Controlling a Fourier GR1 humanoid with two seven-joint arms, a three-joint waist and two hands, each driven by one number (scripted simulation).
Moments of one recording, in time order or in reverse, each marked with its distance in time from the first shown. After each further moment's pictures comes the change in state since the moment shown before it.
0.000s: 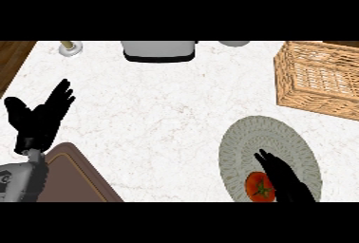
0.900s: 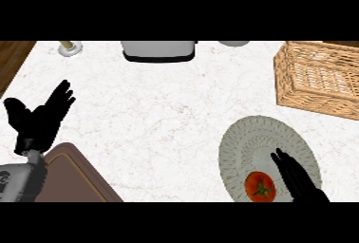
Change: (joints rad) left arm 0.007 0.045 -0.056 0.011 0.060 0.041 -0.017; right arm 0.066 -0.064 -0.037 -0.130 -0.166 0.037 -0.040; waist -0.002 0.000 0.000
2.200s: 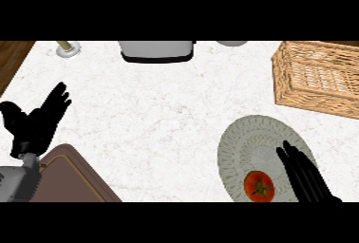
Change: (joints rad) left arm 0.018 0.099 -0.101 0.021 0.118 0.081 -0.054; right arm -0.024 0.018 0.134 -0.321 0.106 0.069 0.257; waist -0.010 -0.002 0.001
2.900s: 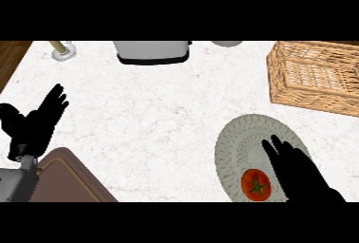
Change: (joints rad) left arm 0.015 0.023 -0.018 -0.008 0.021 0.032 -0.004; right arm -0.272 0.047 0.106 -0.122 0.080 0.531 0.464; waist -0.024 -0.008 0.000
